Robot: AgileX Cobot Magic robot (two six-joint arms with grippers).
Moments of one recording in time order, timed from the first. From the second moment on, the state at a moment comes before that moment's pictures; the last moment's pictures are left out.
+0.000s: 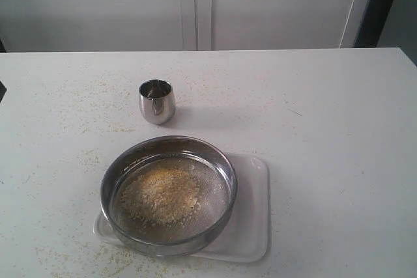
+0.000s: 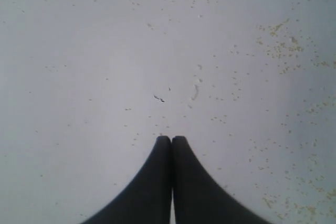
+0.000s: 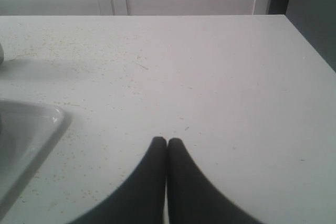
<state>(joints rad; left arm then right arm) -0.11 1.33 -1.09 0.11 0.98 -0.01 0.08 0.01 -0.01 0.01 0.34 0.06</state>
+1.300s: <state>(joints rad) -0.11 1.13 -0.78 -0.06 0.63 -0.01 0.08 0.01 -0.01 0.09 0.19 0.18</state>
